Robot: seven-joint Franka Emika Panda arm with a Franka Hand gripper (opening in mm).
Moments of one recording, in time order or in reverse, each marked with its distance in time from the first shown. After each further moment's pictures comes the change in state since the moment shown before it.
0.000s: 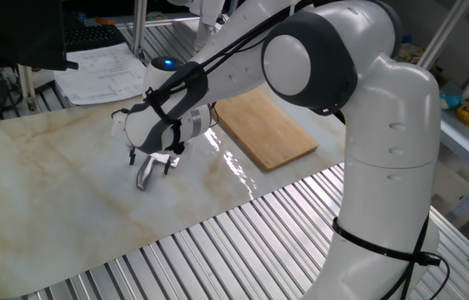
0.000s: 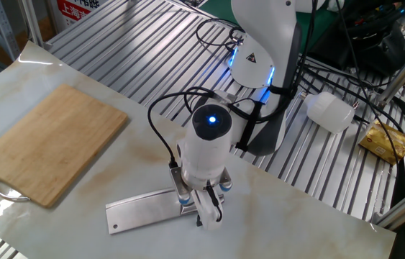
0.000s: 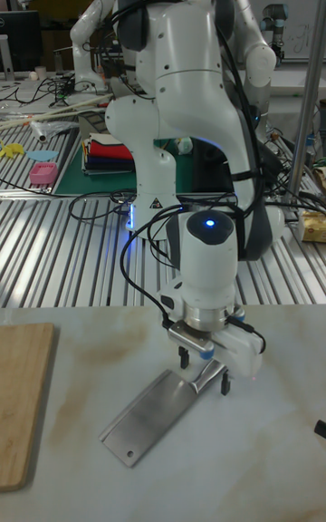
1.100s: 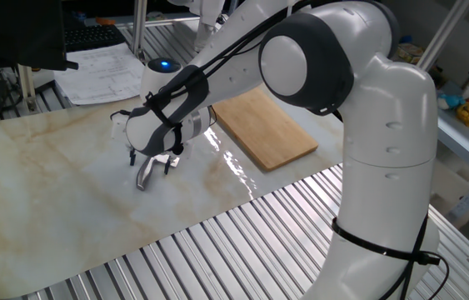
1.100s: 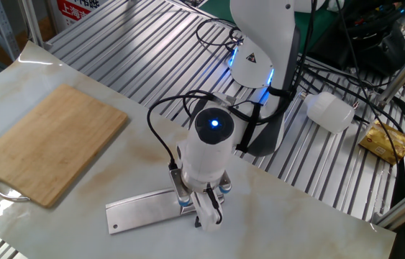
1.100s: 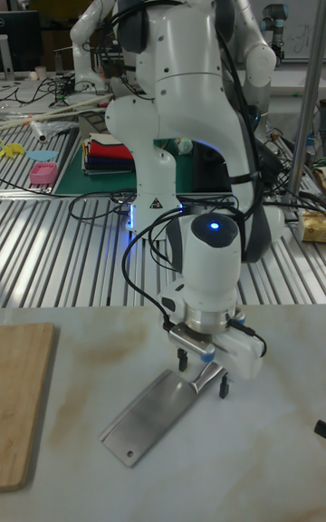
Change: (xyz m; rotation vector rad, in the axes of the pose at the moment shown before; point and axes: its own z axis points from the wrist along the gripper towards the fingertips) arm -0.003 0.001 0.004 0.019 -0.021 -0.008
